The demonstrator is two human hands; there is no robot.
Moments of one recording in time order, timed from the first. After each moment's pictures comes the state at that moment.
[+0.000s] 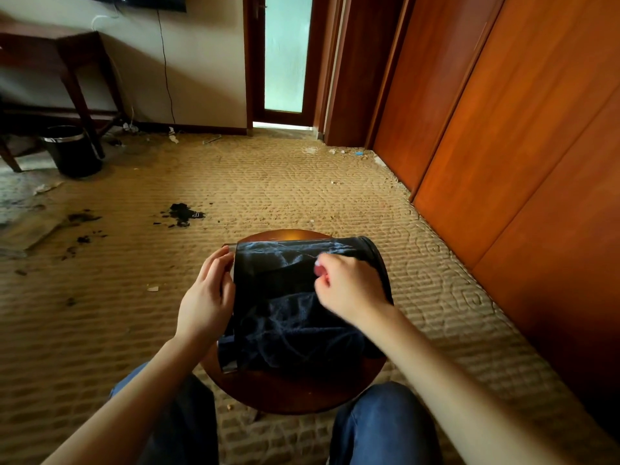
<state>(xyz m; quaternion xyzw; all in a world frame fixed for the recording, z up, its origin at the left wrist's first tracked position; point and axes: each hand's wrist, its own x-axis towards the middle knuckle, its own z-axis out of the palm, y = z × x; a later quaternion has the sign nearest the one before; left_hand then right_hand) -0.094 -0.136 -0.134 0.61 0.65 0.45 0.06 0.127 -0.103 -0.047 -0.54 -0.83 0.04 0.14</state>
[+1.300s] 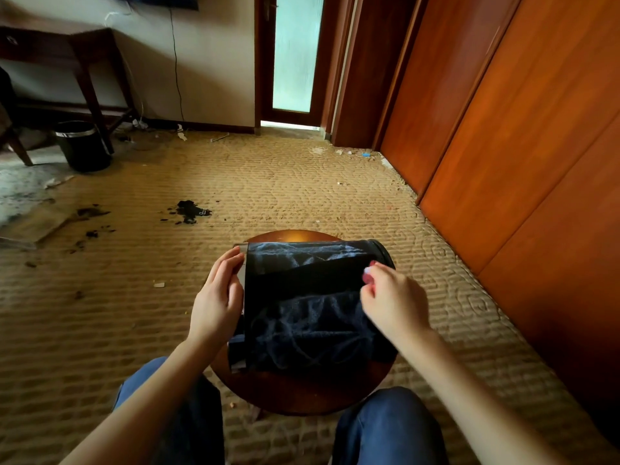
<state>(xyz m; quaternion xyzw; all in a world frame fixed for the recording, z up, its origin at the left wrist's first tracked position) -0.096 -0.133 -0.145 0.59 0.63 0.50 0.10 0.166 -0.112 -0.056 -0.63 -0.75 0.01 0.18</state>
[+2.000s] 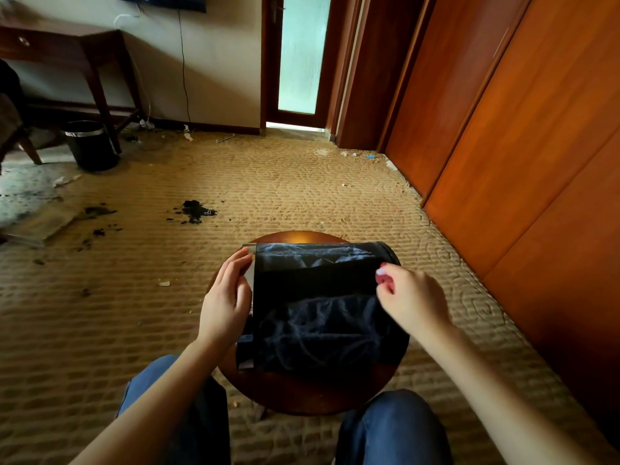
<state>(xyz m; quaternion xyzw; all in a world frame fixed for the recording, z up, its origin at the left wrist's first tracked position) -0.095 -0.136 -0.145 0.57 0.63 0.51 0.12 0.173 -0.109 -0.042 -0.67 -0.73 0.04 0.15</state>
